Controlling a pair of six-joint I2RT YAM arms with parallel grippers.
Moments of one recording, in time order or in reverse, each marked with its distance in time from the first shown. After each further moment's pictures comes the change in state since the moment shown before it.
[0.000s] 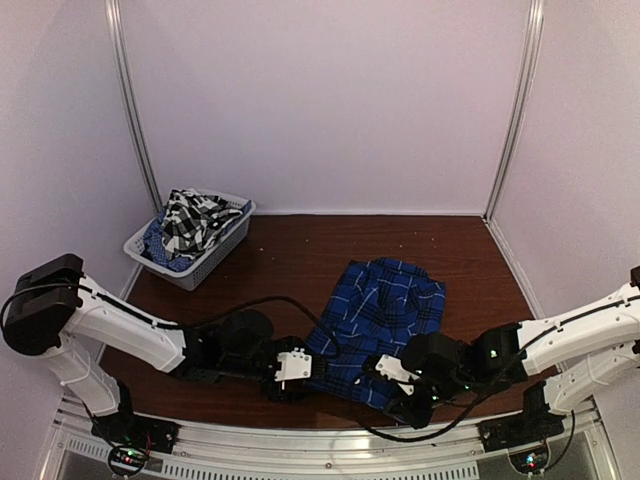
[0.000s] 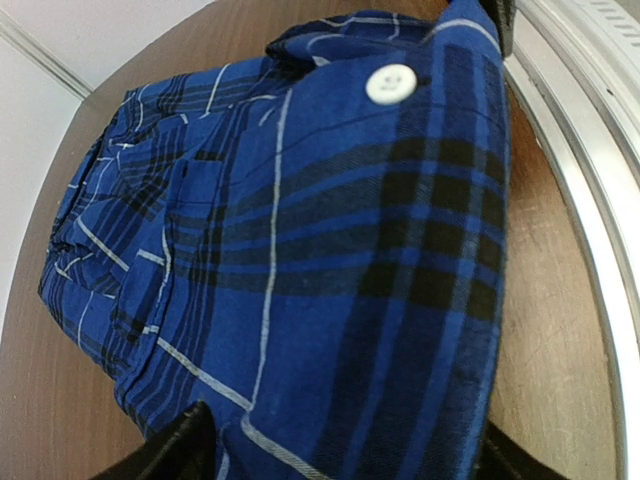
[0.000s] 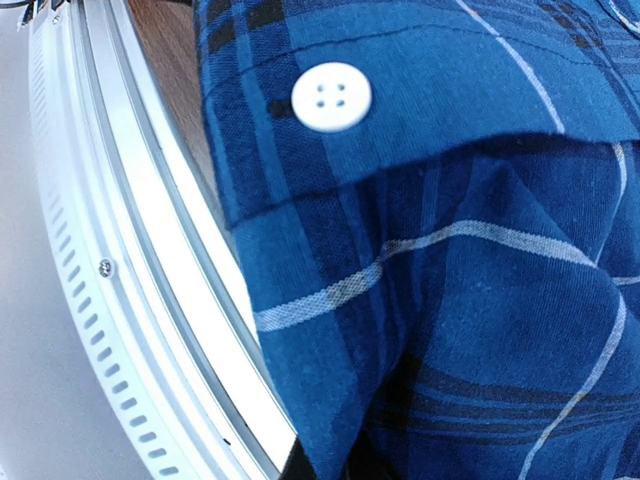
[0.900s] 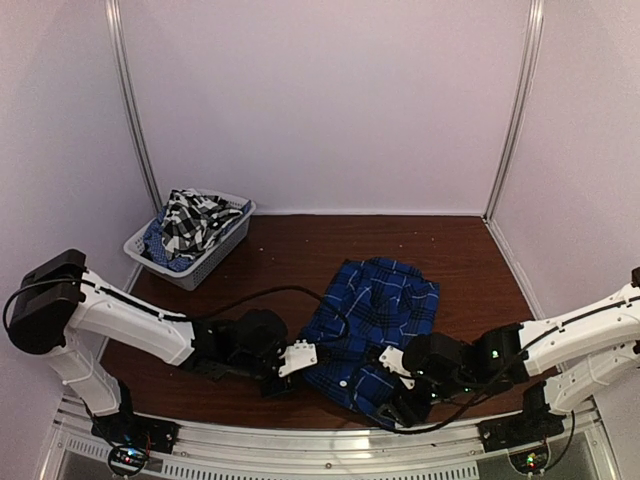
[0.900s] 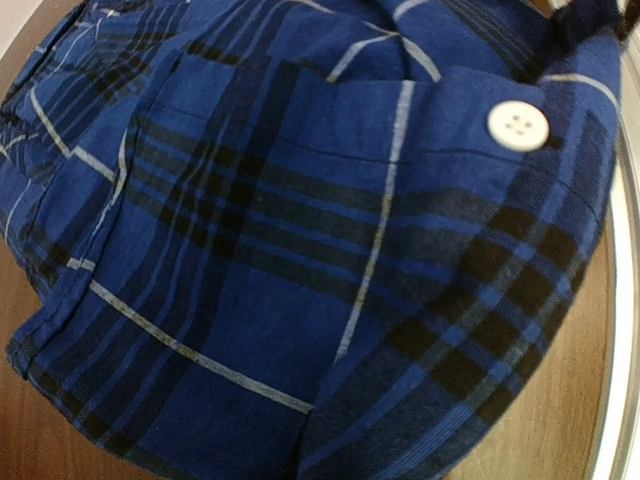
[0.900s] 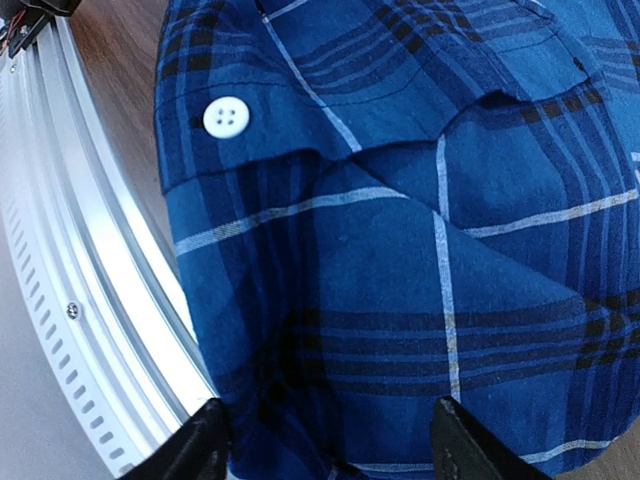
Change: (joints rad) left arm -0.001 0.024 0.098 -0.271 -0.077 -0.274; right arm 0.006 -0.014 -0.005 0.006 0.138 0.059
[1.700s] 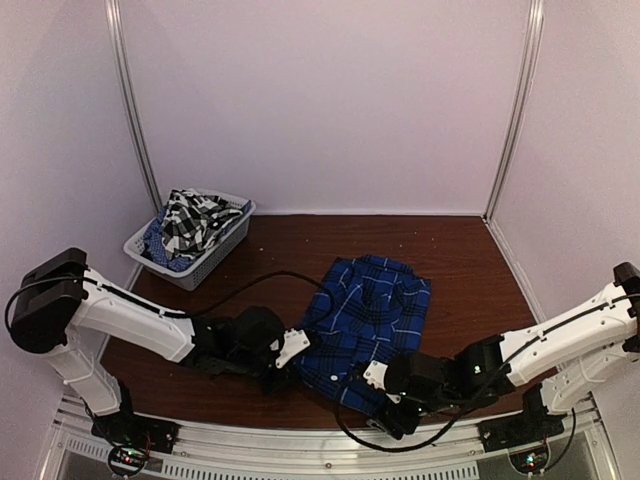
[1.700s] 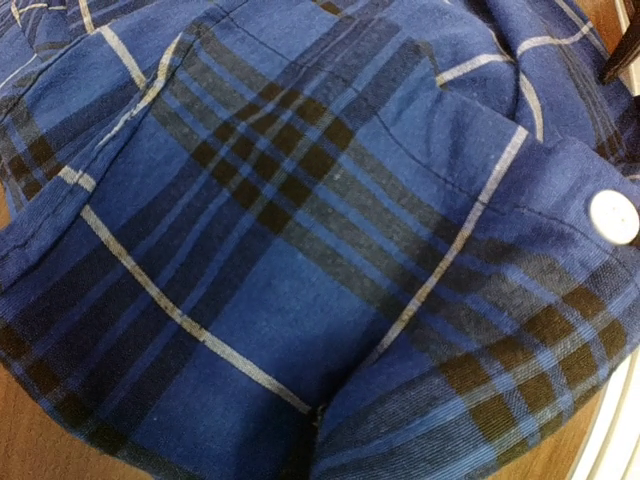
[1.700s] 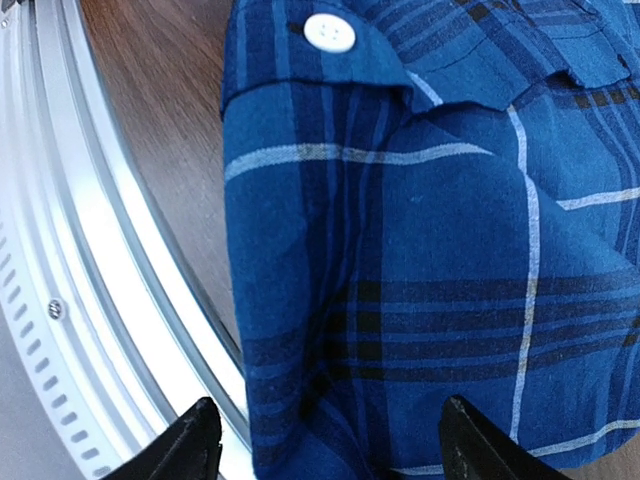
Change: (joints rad) left arm 0.036 0.021 0.009 -0.047 -0.001 -0.349; right arm 0.093 0.121 0.050 0.029 0.085 -0.025
